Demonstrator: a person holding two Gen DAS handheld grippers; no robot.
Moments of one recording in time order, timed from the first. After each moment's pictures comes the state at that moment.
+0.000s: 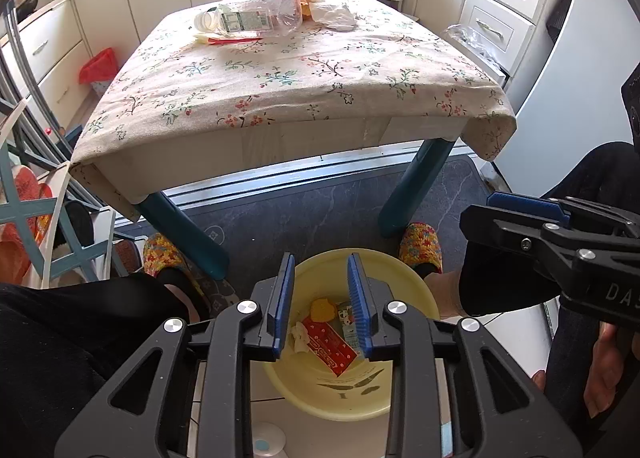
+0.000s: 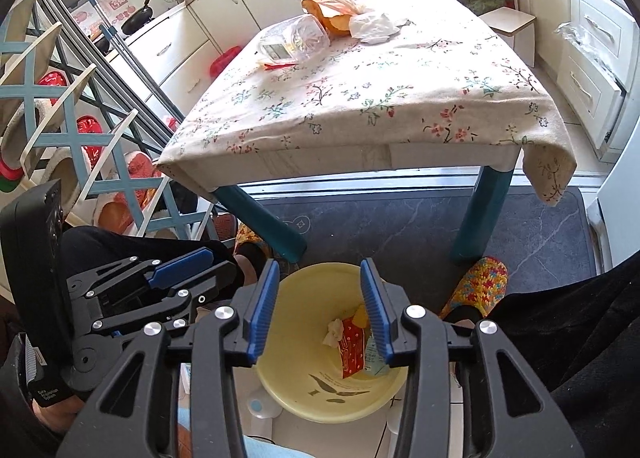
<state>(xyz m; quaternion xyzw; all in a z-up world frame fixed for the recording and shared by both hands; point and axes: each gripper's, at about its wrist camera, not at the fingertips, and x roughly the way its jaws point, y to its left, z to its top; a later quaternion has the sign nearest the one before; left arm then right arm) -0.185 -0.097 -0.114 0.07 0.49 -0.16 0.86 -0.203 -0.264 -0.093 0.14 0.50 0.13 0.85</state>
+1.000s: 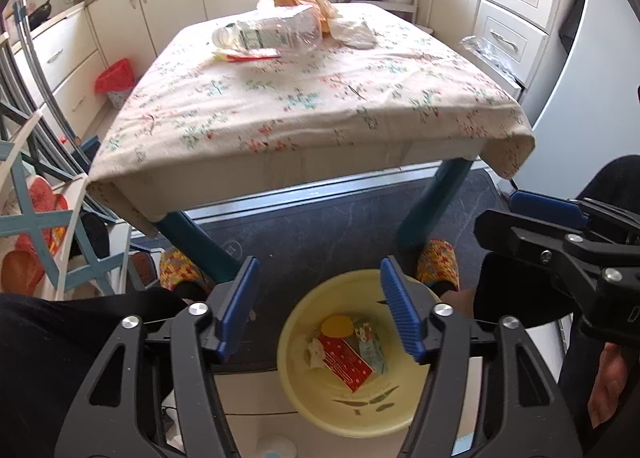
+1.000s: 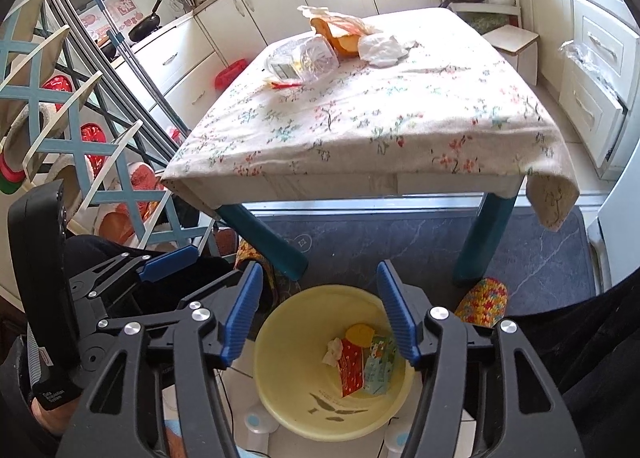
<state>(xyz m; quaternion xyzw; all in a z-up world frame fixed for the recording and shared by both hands) -0.171 -0.094 -0.107 0.08 0.47 -0.13 0.87 -0.195 -0.259 -0.083 0.13 0.46 0.13 0.87</state>
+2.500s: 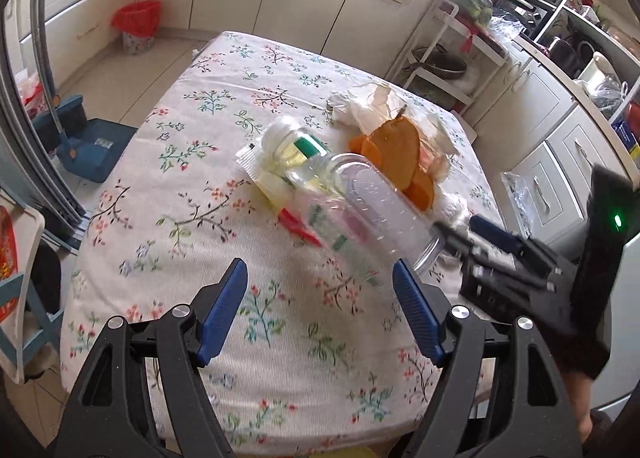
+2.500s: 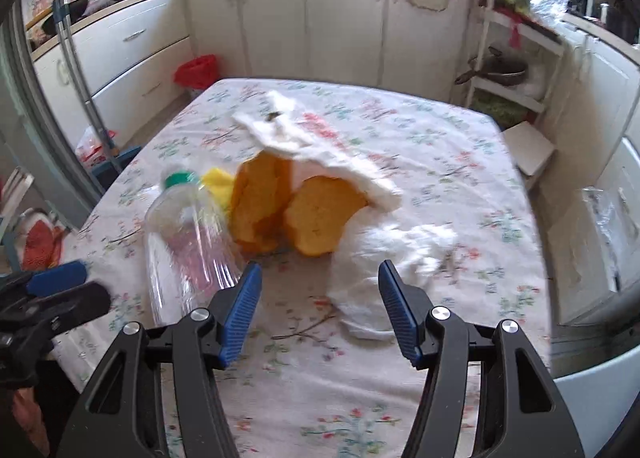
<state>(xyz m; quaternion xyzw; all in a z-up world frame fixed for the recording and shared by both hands) 0.081 -0.035 -0.069 -0.14 0.48 -0.10 0.86 0.078 -0.228 -0.066 -0.02 0.46 0.10 0.88</state>
